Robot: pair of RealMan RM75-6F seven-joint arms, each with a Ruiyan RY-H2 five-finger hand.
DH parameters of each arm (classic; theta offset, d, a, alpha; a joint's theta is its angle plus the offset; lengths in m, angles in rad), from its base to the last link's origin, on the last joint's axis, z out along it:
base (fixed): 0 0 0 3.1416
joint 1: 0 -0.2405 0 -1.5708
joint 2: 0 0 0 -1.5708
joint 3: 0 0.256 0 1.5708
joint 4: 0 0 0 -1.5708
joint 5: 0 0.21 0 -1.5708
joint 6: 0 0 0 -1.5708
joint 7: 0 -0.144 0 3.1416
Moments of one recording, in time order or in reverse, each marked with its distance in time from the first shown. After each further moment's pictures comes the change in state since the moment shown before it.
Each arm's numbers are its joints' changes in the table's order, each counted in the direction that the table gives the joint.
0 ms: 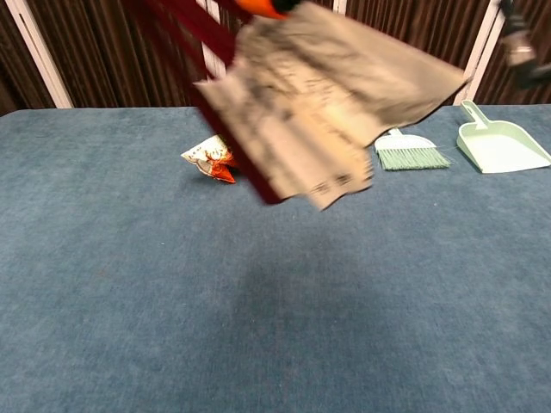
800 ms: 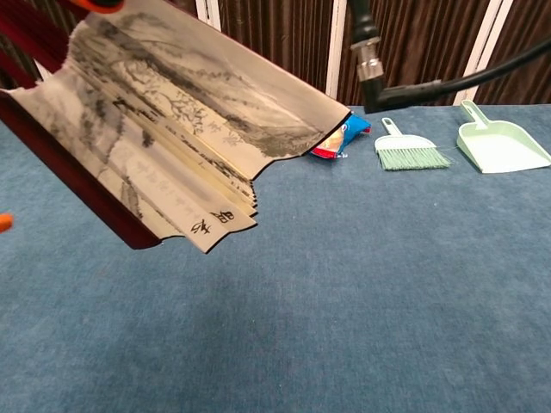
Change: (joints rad) left arm 0.072 0.153 0.038 0.075 0.006 -0.106 0.052; right arm -0.271 0.286 0.012 0.113 0.157 0.362 0.331
